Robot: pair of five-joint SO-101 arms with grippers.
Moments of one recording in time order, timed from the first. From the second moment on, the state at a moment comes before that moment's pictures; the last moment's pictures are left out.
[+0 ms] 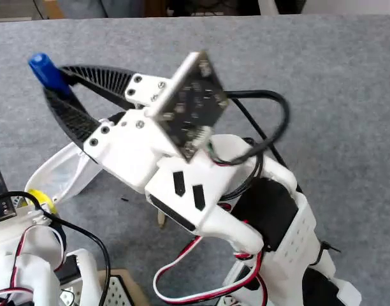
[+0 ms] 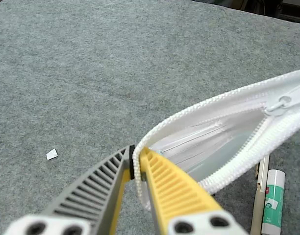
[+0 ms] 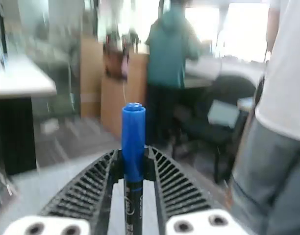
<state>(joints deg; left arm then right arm) -27.1 -81.4 27.1 100.4 -1.7 -55.3 -27.3 -18.0 47.7 4.8</state>
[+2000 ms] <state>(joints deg) -27.1 -81.4 27.1 100.4 -1.7 -57.4 -20.3 -9.6 46.0 -4.0</state>
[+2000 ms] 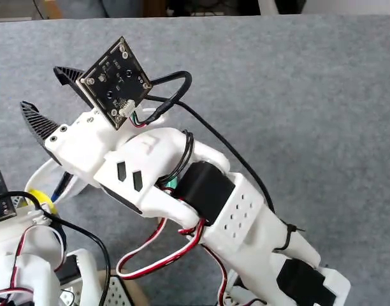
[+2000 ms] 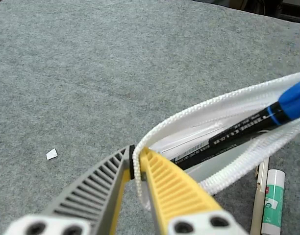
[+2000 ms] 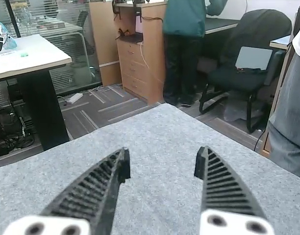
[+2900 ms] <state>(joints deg) -6.7 -75.1 14.7 100.7 8.8 -28.0 -53.8 18.4 60.5 -4.0</state>
